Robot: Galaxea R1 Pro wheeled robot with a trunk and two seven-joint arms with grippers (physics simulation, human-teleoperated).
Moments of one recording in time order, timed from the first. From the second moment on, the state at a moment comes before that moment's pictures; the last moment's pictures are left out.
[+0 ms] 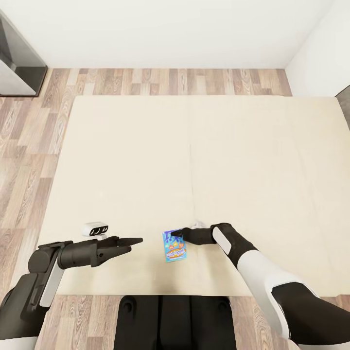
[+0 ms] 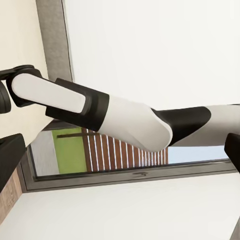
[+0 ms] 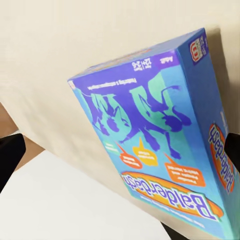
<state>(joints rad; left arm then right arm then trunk) -0.45 0.16 0.11 -1.52 0.30 1.00 -1.57 -0.99 0.10 0.17 -0.37 -0.44 0.67 0.47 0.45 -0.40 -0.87</state>
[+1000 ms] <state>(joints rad) -0.45 0.16 0.11 -1.52 0.30 1.00 -1.57 -0.99 0.10 0.18 -0.37 -0.44 0.67 0.47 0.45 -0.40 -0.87</state>
